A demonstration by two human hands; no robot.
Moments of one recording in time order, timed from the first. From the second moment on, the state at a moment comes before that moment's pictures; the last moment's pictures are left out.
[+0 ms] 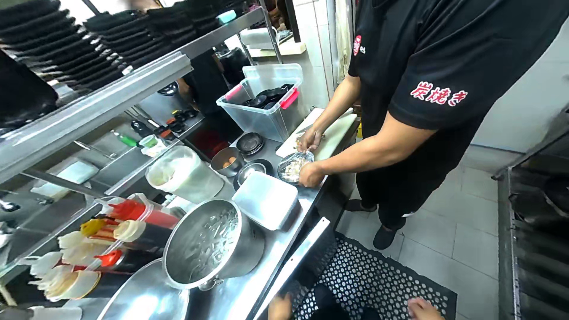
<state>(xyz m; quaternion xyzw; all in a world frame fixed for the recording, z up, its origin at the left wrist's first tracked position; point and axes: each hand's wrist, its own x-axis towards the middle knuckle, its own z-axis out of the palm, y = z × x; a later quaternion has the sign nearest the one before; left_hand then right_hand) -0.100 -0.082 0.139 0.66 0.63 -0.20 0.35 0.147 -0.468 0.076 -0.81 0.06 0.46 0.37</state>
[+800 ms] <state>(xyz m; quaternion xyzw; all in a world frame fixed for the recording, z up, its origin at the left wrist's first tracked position) 0.052 0.004 0.310 0.91 0.28 0.21 0.21 0.256 -0.020 0.313 -0.87 -0.34 0.31 0.20</state>
